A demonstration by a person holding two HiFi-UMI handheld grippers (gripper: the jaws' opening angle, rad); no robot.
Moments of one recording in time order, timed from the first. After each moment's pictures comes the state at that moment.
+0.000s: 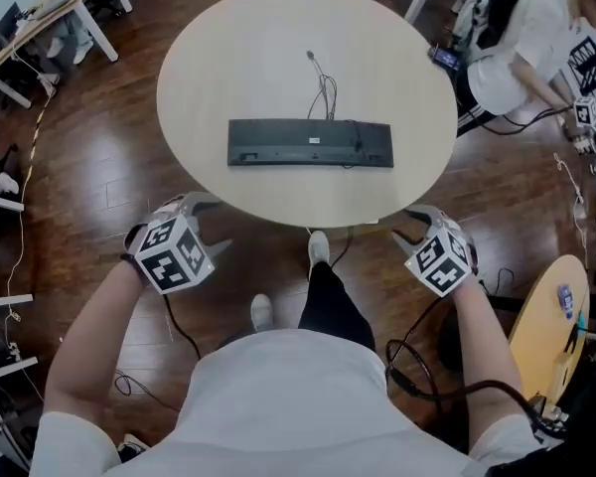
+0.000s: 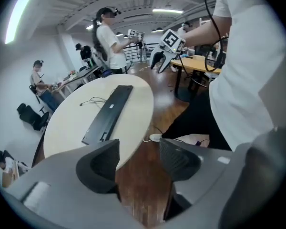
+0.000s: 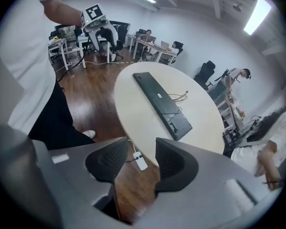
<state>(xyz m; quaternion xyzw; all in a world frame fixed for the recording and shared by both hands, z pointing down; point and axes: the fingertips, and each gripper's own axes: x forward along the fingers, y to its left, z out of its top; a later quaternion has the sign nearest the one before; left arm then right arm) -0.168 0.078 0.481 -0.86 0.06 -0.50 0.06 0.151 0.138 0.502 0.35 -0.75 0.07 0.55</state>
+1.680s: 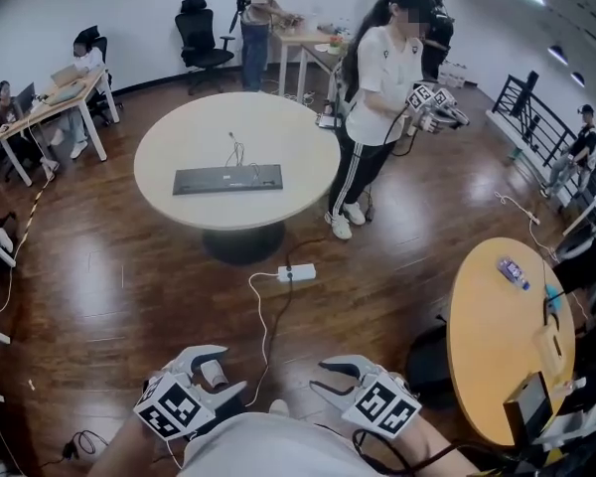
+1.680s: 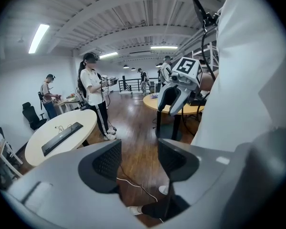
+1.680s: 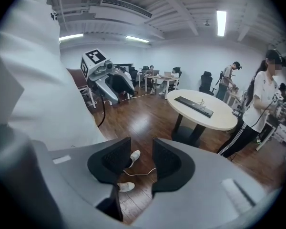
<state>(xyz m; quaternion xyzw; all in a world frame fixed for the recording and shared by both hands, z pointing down) -0.047 0.510 0.408 -0.95 0.09 -0.31 0.02 0.068 0.561 0.420 0.33 -0.87 0.13 0.35</state>
